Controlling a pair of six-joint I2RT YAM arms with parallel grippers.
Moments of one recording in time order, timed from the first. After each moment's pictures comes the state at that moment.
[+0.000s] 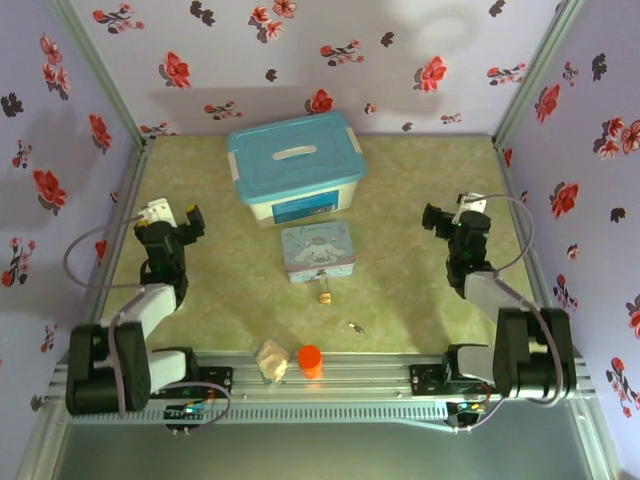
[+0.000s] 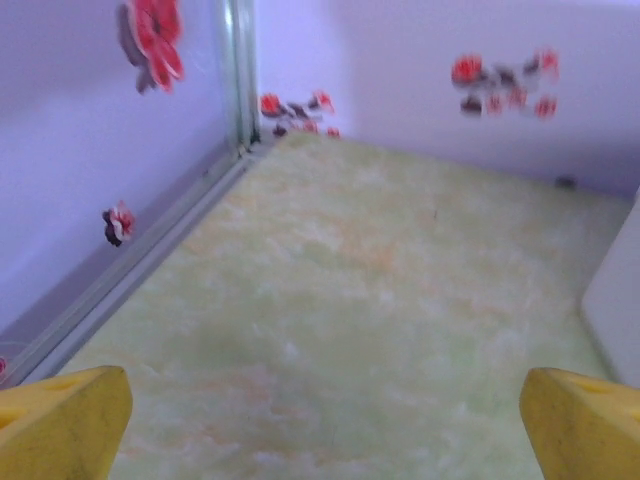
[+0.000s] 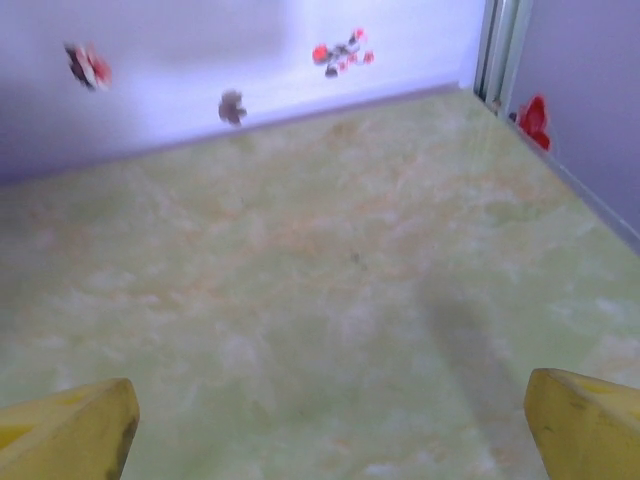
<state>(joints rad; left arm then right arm) 0.00 1.15 0.40 0.53 -0.26 -0.17 0.01 1.22 0.47 0.42 0.10 0.19</state>
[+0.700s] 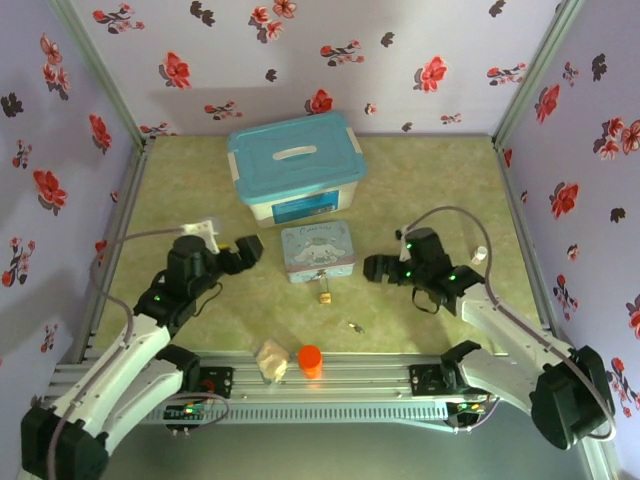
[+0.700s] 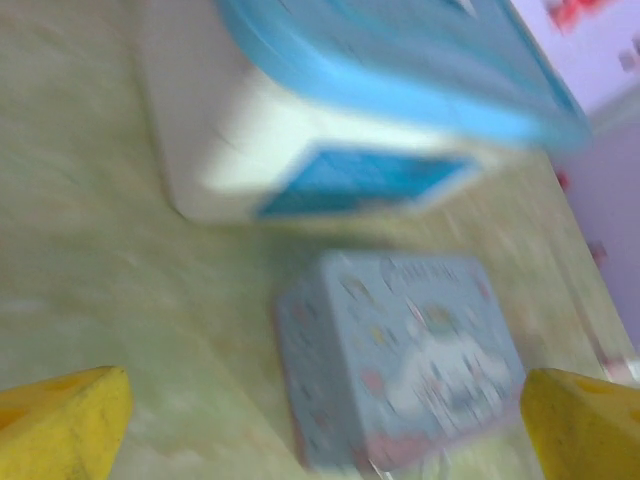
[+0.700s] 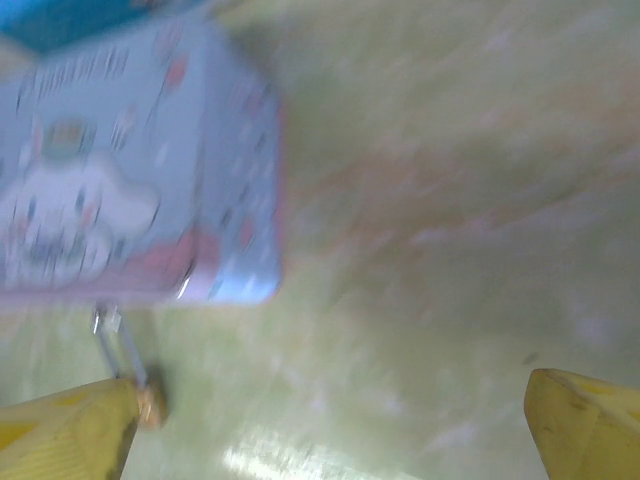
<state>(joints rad) -0.49 0.74 0.51 -0.22 0.05 -0.64 0.55 1.00 0.58 -0.43 -0.12 0.48</state>
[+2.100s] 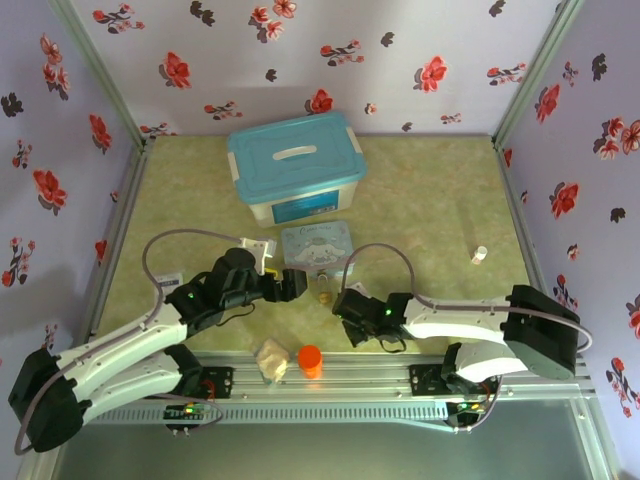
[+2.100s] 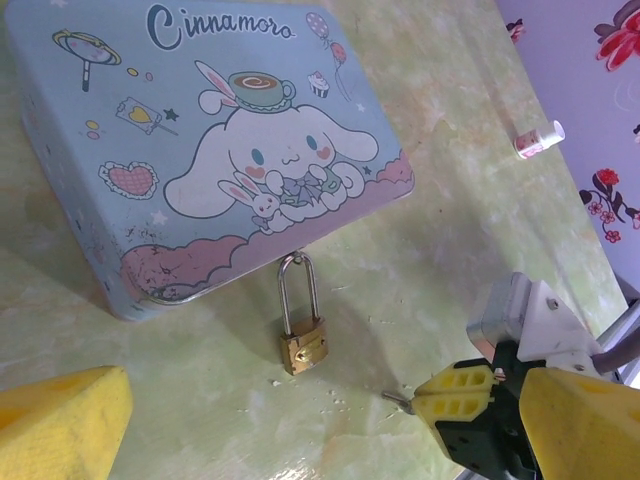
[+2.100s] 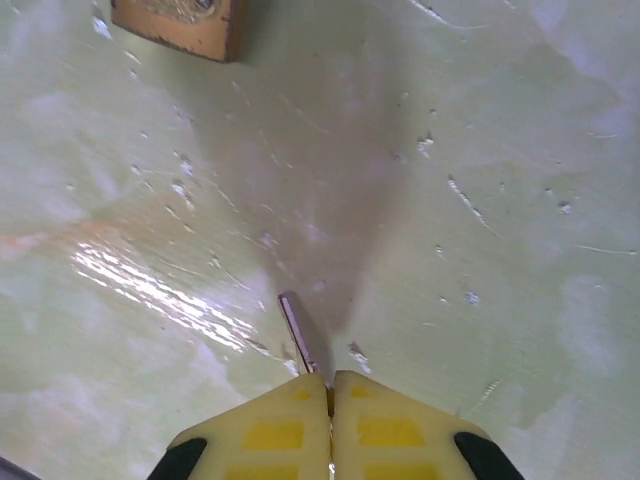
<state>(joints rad) -0.86 0.91 0.53 -0.19 0.06 -0.70 1.19 1.32 0.59 -0.48 0.17 0.65</state>
